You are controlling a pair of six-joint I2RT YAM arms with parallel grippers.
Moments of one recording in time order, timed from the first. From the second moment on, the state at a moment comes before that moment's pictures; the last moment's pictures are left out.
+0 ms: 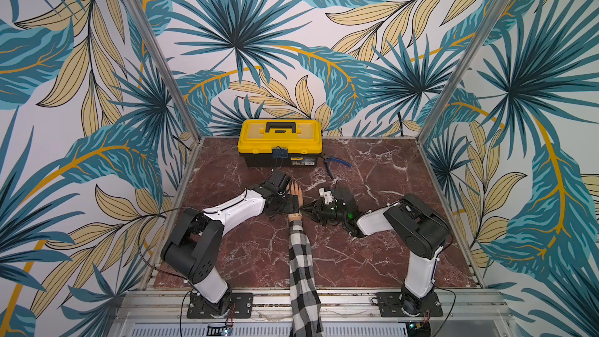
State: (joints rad) left arm -0.51 1.63 1.02 -0.49 0.10 -0.59; right arm 0.61 1.91 0.73 0.78 -0.53 1.40
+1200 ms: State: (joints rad) left arm -0.50 1.60 1.01 -0.49 0.10 -0.59; right arm 0.63 1.90 0.74 0.77 -0.55 1.40
